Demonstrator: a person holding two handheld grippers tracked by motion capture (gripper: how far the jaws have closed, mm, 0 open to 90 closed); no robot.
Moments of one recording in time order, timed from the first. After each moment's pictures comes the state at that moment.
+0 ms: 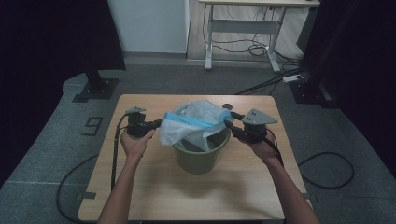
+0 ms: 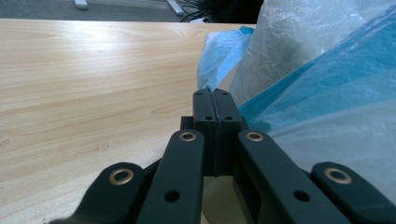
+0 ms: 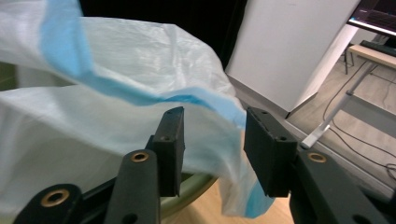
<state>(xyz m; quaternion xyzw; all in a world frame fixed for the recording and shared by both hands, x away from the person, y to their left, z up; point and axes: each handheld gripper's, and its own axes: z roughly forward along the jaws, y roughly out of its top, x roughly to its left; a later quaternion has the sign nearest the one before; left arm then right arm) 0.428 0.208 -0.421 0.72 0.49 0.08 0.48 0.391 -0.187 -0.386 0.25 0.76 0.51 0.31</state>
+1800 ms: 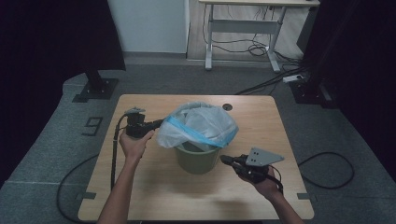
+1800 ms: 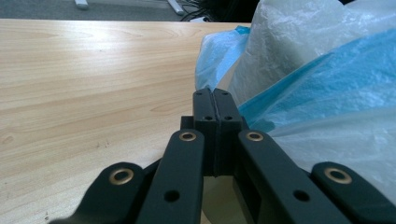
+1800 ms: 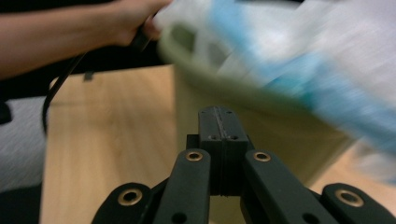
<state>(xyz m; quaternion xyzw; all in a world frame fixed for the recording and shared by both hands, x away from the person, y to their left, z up) 0.422 0.208 -0.417 0.73 0.49 0.08 0.48 0.297 -0.189 -0.432 0.17 0.78 0.57 0.18</state>
